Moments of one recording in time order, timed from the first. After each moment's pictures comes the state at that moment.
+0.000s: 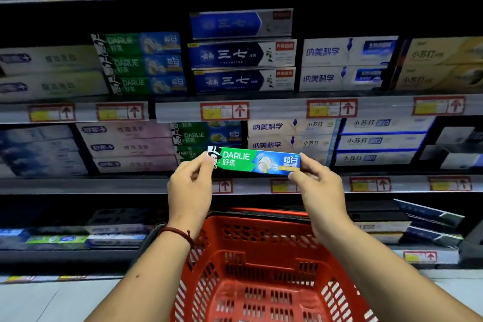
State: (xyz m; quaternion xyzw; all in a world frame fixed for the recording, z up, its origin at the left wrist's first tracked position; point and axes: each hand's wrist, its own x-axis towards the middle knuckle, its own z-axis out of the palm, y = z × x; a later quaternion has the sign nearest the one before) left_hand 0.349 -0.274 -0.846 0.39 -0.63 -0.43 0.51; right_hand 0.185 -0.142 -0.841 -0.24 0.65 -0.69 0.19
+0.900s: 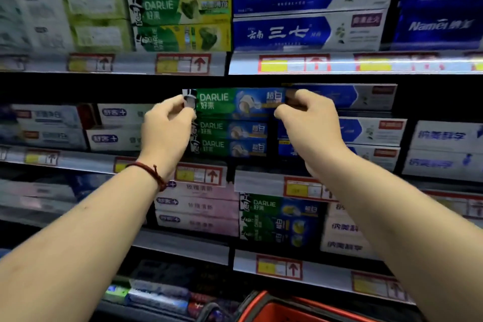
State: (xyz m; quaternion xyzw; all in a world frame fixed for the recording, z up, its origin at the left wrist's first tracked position) left_hand 0.445 -0.464 -0.658 0.39 -0.63 -0.30 0.60; right_hand 0.259 -0.331 -0.631 -0.47 0.62 -0.62 0.10
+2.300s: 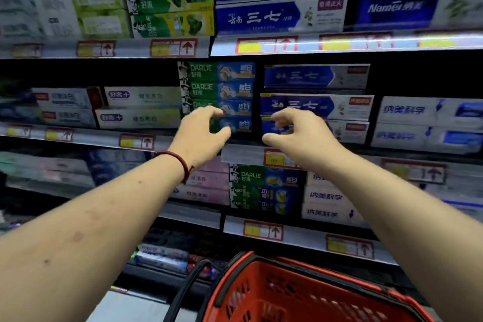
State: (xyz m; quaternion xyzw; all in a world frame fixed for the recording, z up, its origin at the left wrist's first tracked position) left_hand 0.407 -0.382 -0.684 0.41 -0.82 -0.11 0.38; right_hand 0.228 -0.261 -0.664 -0.60 0.70 -0.39 0.05
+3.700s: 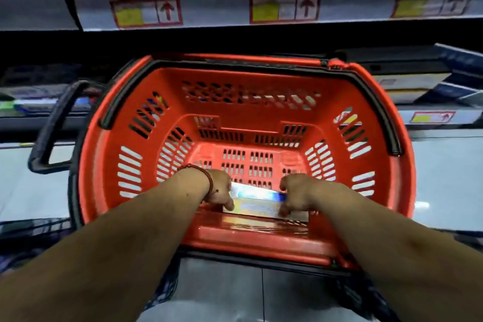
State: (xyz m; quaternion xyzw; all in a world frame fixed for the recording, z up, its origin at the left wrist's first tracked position) left_hand 0.313 -0.215 -1.134 0.29 -0.80 -0.24 -0.46; right_hand 0.157 -0.077 -1.127 -0.45 0.75 0.18 0.45
